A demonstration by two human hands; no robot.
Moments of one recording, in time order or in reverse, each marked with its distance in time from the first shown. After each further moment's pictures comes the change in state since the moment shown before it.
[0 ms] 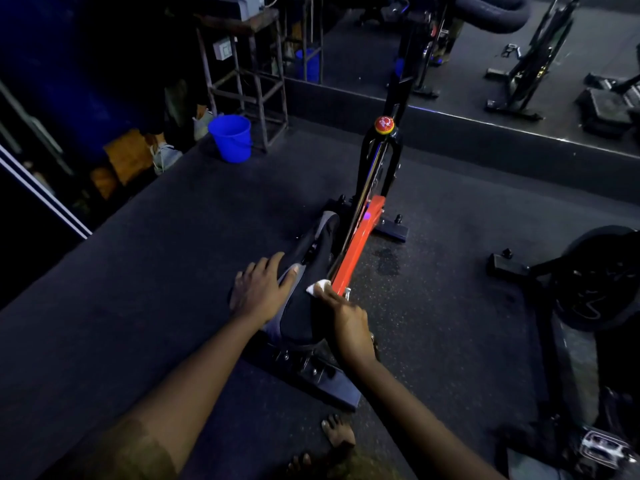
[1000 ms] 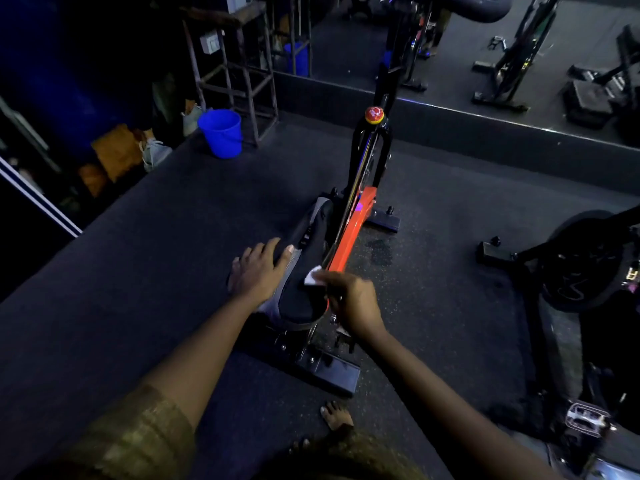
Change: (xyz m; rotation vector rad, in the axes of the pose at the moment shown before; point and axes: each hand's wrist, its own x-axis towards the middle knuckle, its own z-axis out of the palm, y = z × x) left_hand -0.001 -0.003 0.001 -0.050 -0.029 -0.015; right_hand -0.003 -0.007 -0.029 0.214 0.060 0.063
